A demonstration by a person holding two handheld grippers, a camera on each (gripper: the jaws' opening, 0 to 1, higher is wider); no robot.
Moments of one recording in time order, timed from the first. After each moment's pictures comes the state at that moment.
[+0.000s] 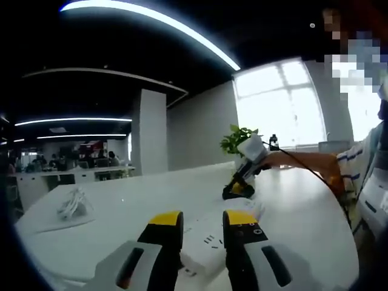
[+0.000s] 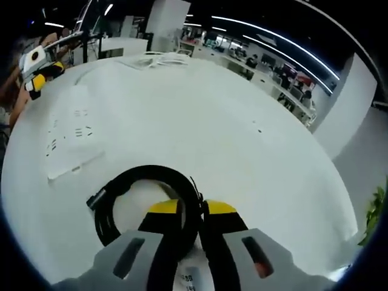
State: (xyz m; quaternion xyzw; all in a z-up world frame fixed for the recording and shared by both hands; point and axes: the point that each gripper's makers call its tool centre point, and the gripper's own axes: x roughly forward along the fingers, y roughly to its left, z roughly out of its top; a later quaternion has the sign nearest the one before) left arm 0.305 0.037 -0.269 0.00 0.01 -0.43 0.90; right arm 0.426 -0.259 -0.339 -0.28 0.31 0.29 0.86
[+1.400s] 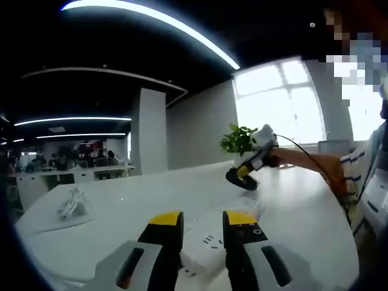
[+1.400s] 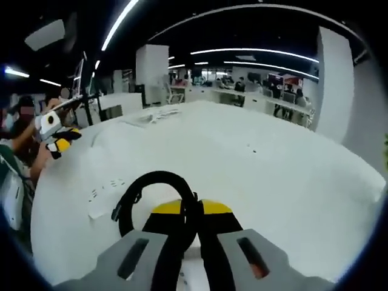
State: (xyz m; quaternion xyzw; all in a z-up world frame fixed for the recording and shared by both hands) left arm 0.304 0.032 -0.271 0.01 0.01 -0.43 0.90; right arm 0.397 -0.257 -0.279 -0.09 0.20 0.32 0.92
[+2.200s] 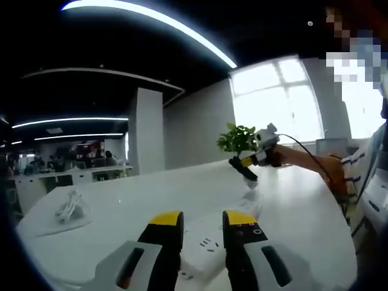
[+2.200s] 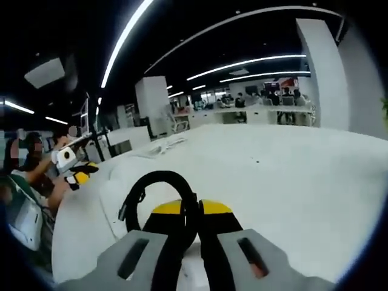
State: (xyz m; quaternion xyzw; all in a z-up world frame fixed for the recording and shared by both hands) left arm 0.305 0.028 -0.264 0.02 0.02 -0.44 0.90; right arm 0.383 -0.262 -0.253 0.02 0.14 0.35 0.93
